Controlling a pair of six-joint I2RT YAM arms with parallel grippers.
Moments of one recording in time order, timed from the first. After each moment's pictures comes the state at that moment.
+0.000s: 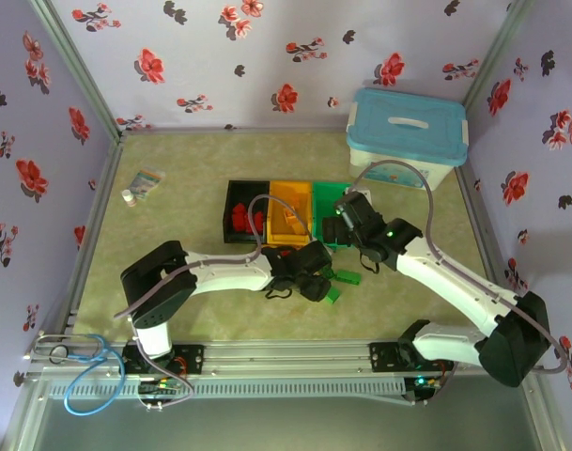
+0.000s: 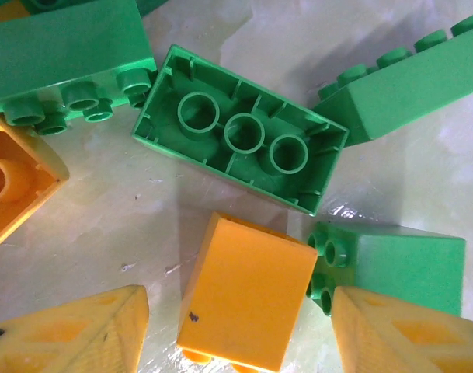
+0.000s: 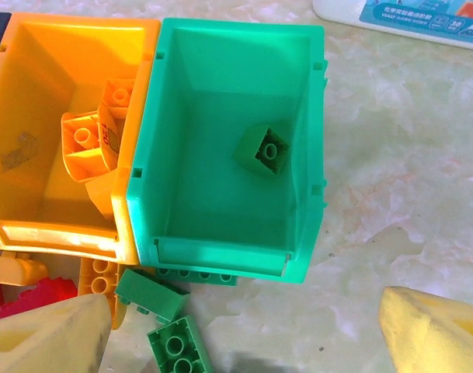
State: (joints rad) left arm -1.18 1.81 1.11 -0.37 -0.09 -0.48; right arm 0.71 1.19 0.96 -0.68 0.34 0.52
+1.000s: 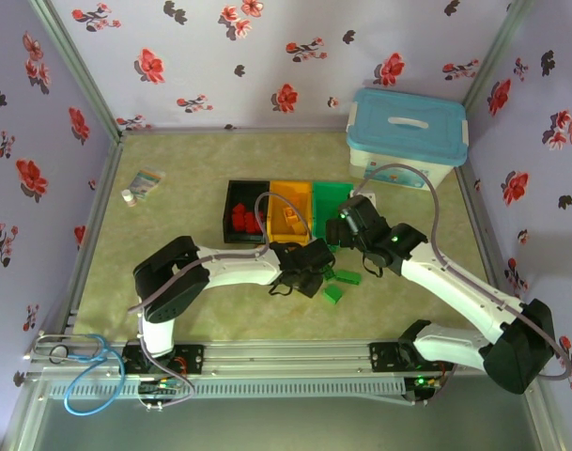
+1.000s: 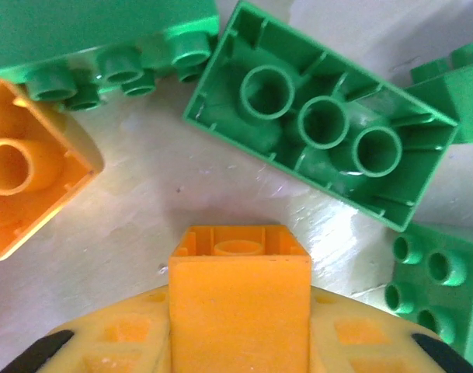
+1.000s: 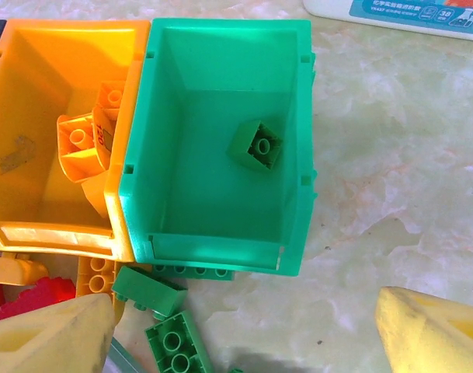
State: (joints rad) left arm -1.16 1.88 1.19 -0.50 -0.12 -0.50; right arm 0.70 1.14 0.91 -0.67 0.34 0.54
